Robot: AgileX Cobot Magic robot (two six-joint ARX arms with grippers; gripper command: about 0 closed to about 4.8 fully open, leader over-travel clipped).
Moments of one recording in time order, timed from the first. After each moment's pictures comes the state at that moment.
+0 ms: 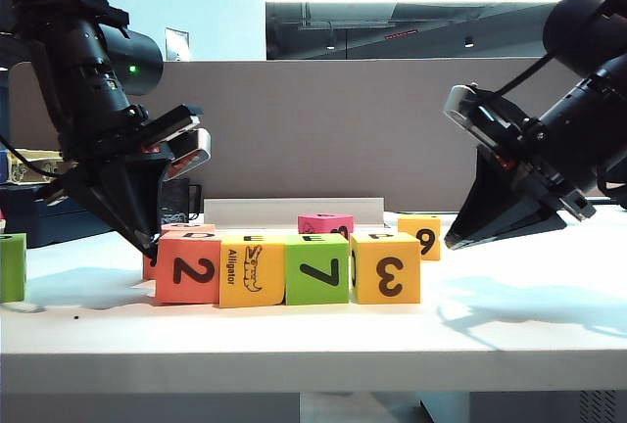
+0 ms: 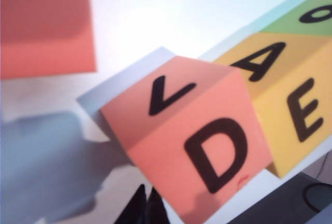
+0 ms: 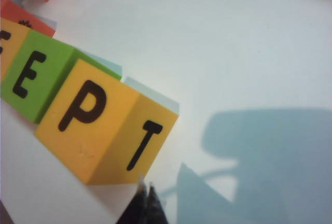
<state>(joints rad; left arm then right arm) -0.30 1.81 1.32 -0.94 0.41 0.05 0.27 1.53 0.73 -0.06 -0.55 0.01</state>
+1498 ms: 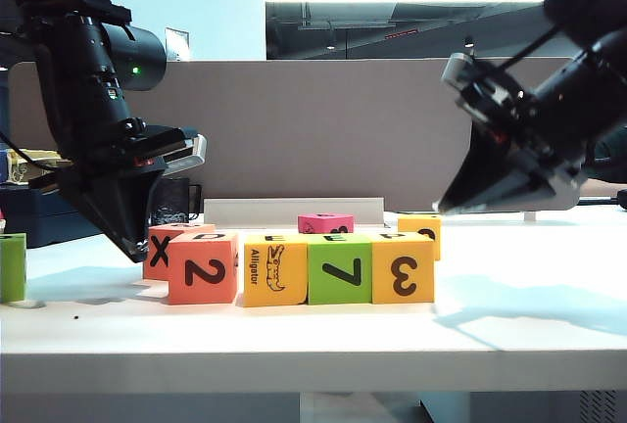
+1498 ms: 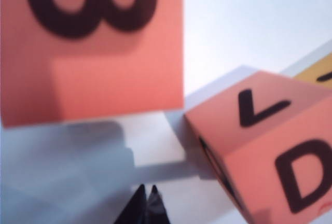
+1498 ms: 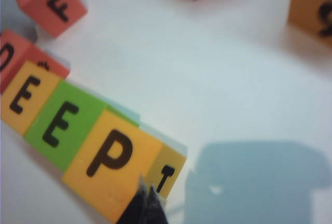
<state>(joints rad) -0.30 1.81 1.32 -0.88 0.24 0.08 0.28 1.46 0.73 0.01 -0.50 0.01</state>
